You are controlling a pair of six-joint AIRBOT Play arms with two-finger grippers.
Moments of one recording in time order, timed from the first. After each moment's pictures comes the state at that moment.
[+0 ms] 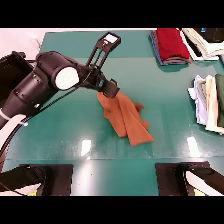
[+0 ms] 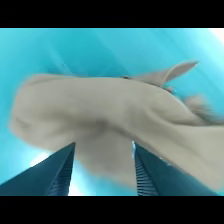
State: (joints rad) left arm -0.75 -1.30 1.56 1.56 -1.05 -1.66; right arm 0.04 -1.01 1.63 -1.20 1.12 1.47
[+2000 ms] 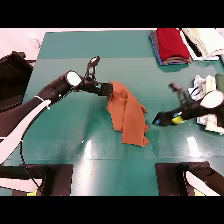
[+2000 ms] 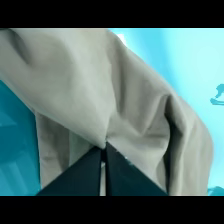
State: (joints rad) left arm -0.48 -1.53 1.30 0.88 -0.70 -1.43; right arm 0.11 -0.96 0.68 -1.02 1.24 1.43
